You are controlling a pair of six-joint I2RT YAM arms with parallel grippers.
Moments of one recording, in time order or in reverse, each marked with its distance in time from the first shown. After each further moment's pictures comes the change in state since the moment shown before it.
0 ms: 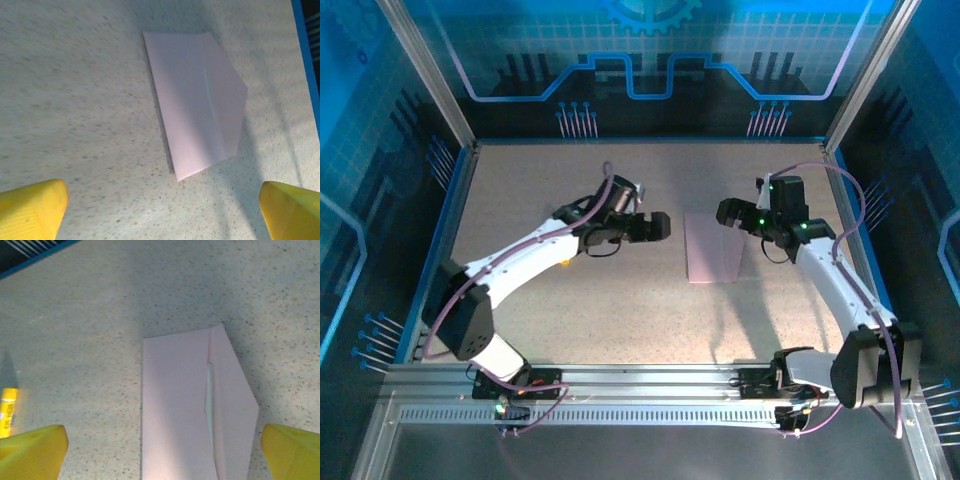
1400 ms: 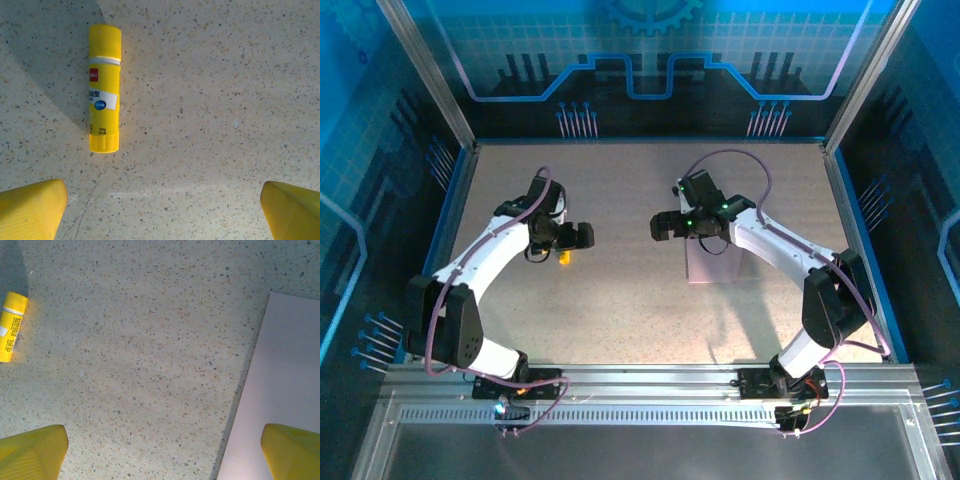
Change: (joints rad) left arm 0.422 -0.076 -0.168 -0.282 -0.021 0.305; right arm 0.422 0.394 0.297 -0.112 0.135 -0.018
